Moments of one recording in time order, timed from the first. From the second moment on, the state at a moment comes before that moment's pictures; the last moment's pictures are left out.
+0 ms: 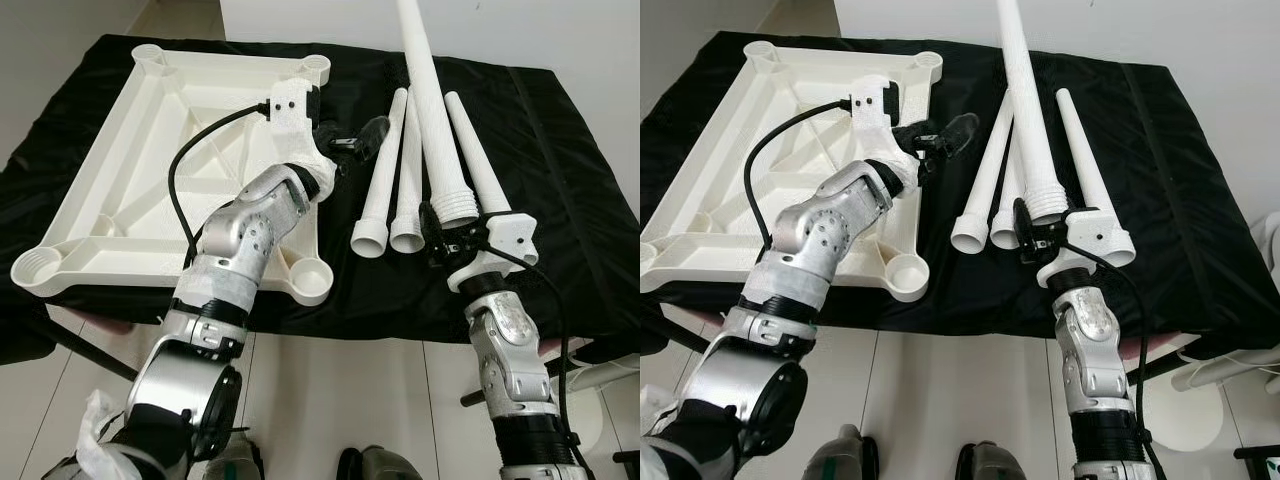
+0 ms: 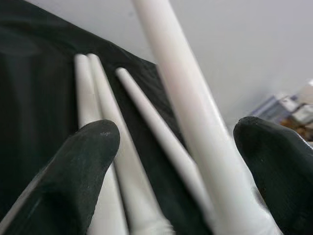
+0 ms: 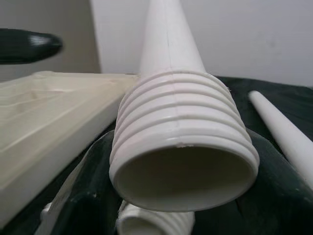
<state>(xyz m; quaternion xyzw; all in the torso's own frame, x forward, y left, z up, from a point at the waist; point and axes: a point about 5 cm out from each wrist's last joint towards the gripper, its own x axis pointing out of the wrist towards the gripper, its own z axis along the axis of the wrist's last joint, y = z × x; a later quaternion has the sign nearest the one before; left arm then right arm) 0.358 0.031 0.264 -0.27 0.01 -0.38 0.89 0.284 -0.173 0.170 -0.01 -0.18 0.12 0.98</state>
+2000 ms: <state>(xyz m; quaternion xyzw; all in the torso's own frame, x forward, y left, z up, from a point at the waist) 0.401 0.059 0.266 -0.44 0.17 -0.33 0.82 0.251 -0.135 0.143 -0.08 -0.19 0.24 0.95</state>
